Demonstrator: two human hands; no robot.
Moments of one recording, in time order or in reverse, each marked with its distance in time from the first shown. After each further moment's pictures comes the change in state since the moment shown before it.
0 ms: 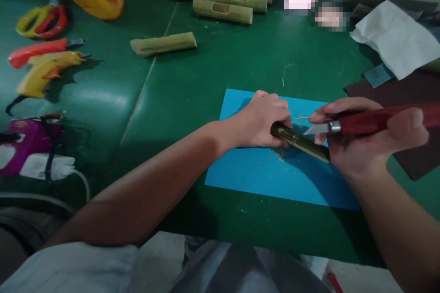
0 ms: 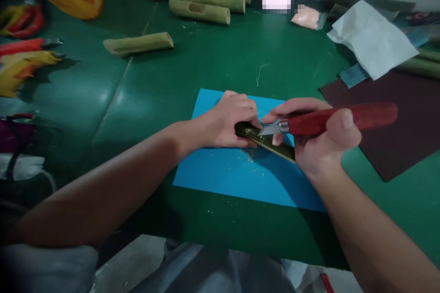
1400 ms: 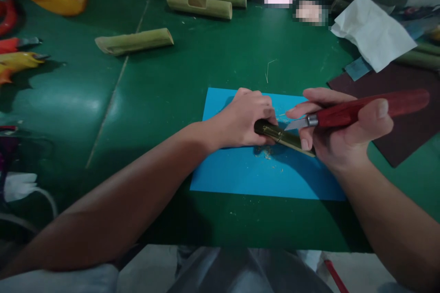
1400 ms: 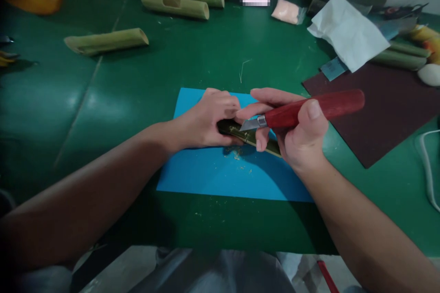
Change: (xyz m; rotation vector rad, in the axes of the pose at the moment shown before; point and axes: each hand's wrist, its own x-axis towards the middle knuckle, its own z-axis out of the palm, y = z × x) left_hand -0.001 -0.003 -0.002 -0.016 0.011 0.015; right_hand -0.004 -0.004 0.001 0.097 -0.059 0.139
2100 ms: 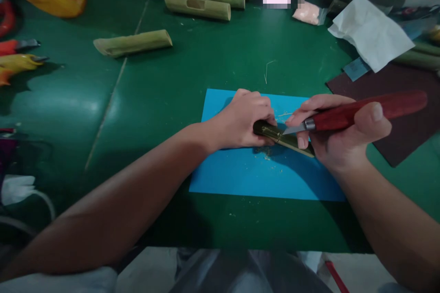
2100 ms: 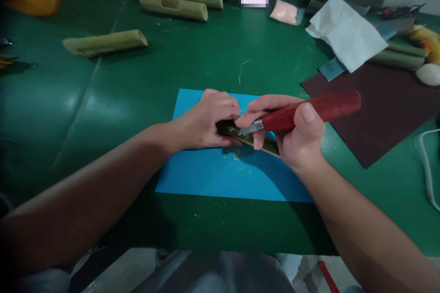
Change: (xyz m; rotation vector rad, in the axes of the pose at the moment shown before) left_hand -0.001 0.000 -0.001 0.032 -0.015 -0.005; right_hand -0.001 -0.005 0.005 -0.042 0.033 0.066
